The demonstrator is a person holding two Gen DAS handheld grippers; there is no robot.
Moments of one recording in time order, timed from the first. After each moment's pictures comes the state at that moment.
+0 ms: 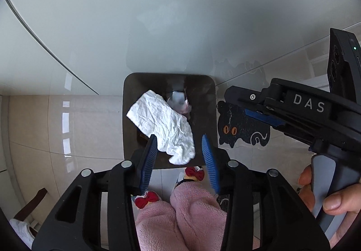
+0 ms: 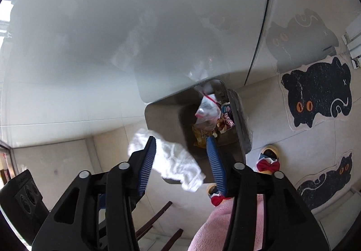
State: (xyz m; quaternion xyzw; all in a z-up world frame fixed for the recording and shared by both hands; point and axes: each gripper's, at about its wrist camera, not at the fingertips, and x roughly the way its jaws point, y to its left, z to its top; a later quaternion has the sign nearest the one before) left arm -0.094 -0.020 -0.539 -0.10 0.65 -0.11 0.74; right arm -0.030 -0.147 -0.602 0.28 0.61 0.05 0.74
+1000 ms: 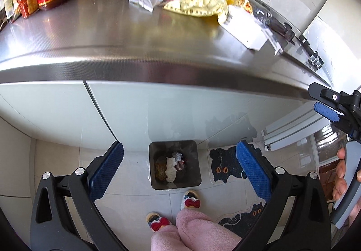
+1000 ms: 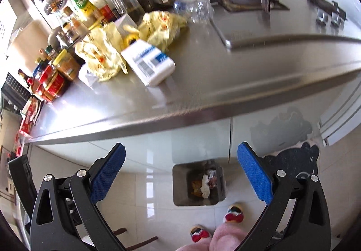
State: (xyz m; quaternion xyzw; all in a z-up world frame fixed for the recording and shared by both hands) left arm -0.106 0.035 -0.266 -0.08 0.50 -0.11 0.85; right arm -0.106 -0.202 -0.271 0.17 0.39 0.06 0.90
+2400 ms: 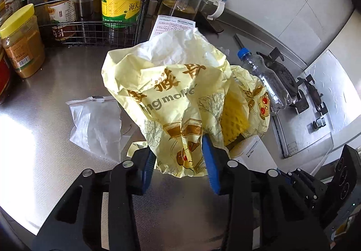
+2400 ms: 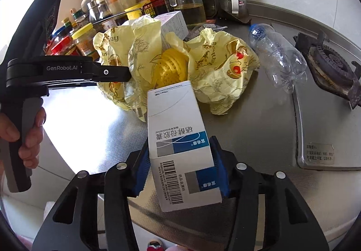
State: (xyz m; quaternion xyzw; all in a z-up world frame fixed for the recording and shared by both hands) left arm 0.106 0.003 -0.205 -0.11 0.49 -0.12 0.86; right arm 0.031 -0.168 -0.269 0.02 0.39 0.22 0.90
